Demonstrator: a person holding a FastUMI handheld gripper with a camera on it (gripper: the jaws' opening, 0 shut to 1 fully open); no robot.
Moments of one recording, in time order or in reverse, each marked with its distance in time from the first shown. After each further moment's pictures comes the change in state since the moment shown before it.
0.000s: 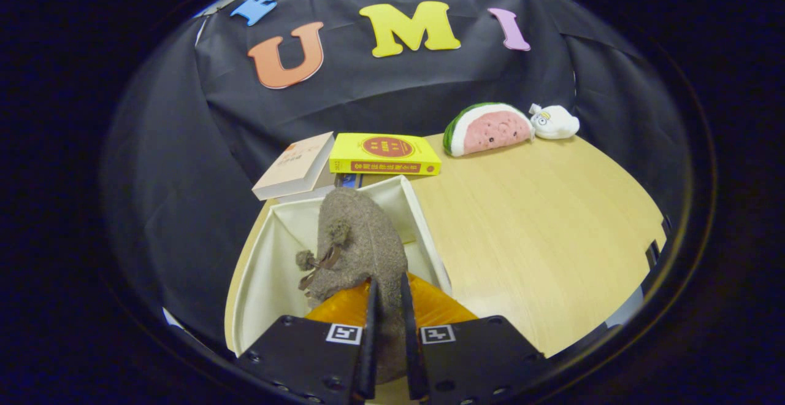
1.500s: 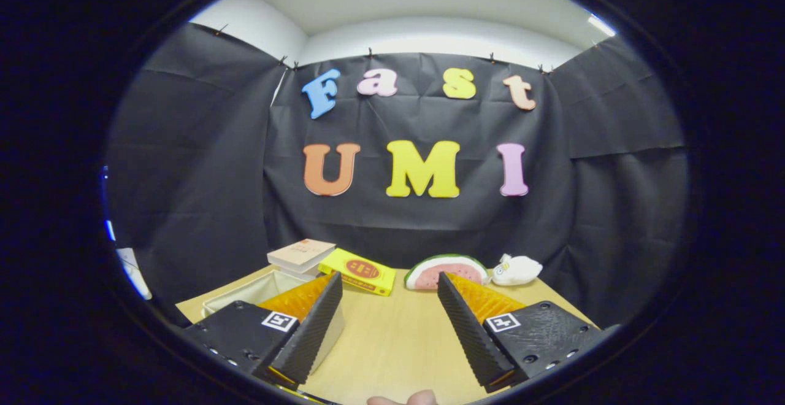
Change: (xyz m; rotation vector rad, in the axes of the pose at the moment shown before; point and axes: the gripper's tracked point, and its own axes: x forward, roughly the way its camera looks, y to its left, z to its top) arm -0.222 -0.193 0.118 -0.279 -0.669 0.145
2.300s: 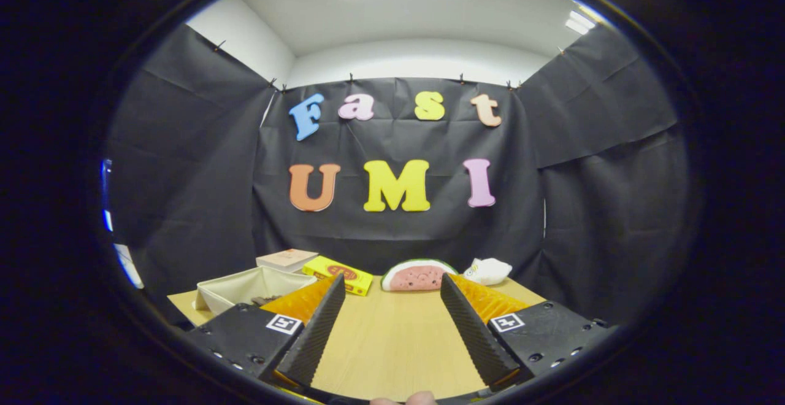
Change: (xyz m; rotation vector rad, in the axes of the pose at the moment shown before) arm -0.063 -0.022 -0.053 0.011 -0.072 -0.043
